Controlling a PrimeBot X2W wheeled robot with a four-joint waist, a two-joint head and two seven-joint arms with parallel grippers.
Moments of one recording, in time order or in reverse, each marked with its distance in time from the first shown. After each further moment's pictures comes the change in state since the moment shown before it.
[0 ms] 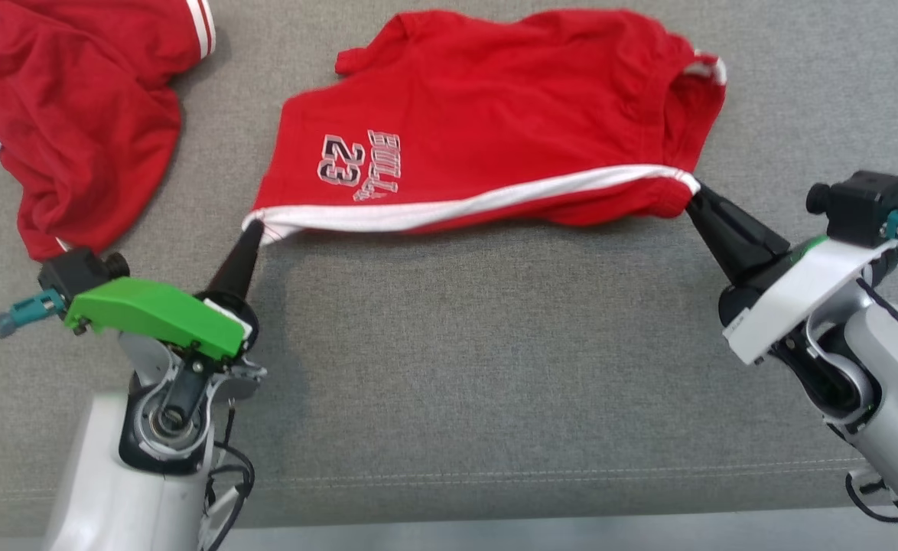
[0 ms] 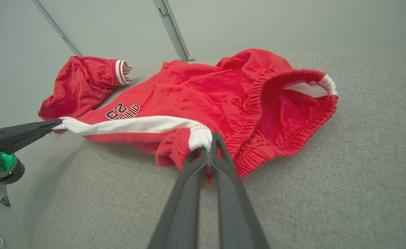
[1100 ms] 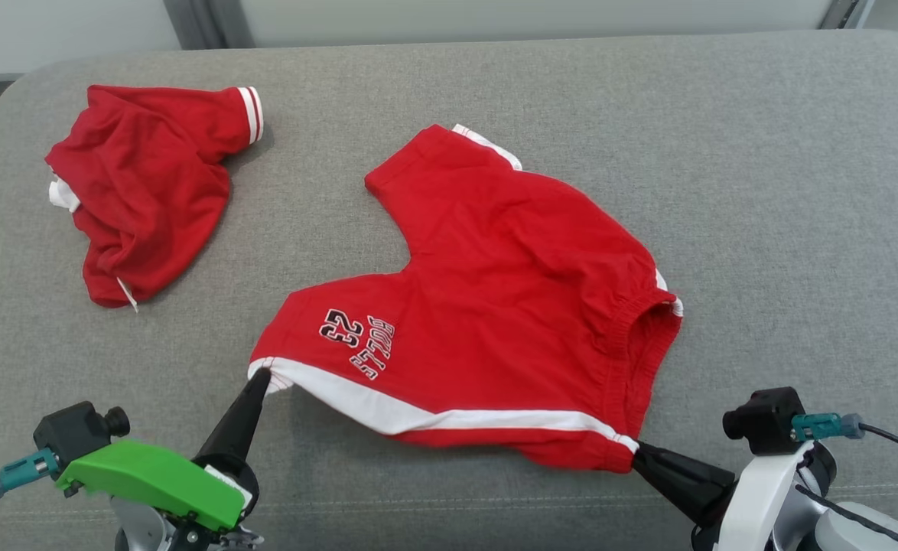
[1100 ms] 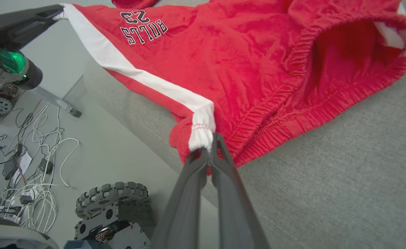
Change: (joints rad) left arm 0.464 0.051 -0.016 -0.437 0.020 0.110 0.044; right arm 0.353 -0.107 0.207 -0.188 0.047 0.010 0.128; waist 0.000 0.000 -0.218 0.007
